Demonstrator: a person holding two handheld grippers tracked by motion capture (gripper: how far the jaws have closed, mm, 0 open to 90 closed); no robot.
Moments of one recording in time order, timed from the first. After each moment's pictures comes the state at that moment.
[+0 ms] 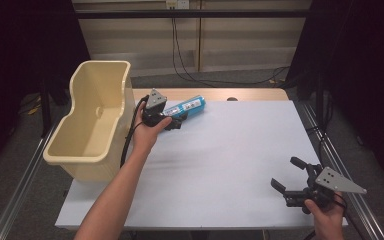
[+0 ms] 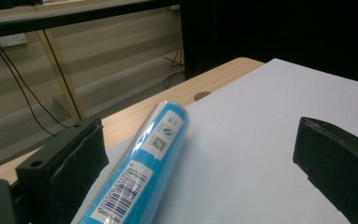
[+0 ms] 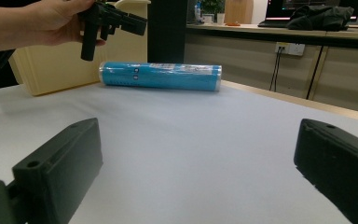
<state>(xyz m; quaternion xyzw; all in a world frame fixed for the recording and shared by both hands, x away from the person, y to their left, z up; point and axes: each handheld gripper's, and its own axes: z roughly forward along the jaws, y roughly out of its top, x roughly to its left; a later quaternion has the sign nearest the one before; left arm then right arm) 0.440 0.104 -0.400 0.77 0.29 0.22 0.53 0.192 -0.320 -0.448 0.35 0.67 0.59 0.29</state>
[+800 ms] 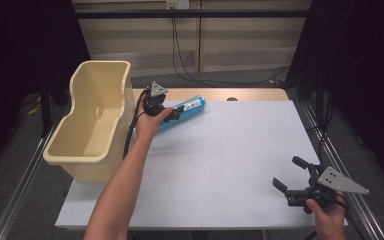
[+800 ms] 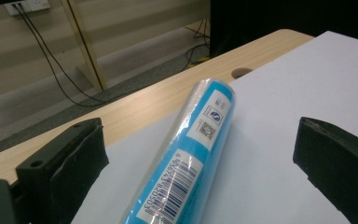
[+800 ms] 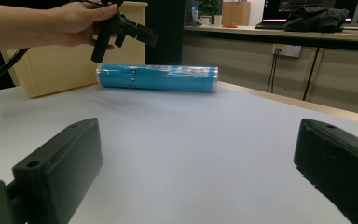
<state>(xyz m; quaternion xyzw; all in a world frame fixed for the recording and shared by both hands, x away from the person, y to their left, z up) 0.480 0.103 -0.410 0.78 0.34 0.23 0.47 0.192 -0.324 -0.447 0.35 0.67 0.59 0.29</state>
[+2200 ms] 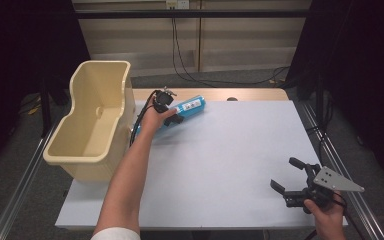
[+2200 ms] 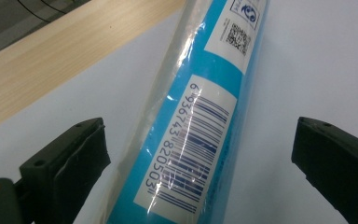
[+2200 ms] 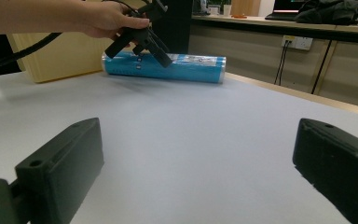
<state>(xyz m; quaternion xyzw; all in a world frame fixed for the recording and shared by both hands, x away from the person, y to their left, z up) 0.524 0.087 -0.448 0.87 0.36 0.14 0.31 0.195 -0.322 -0.451 0.34 0.69 0.58 0.28</state>
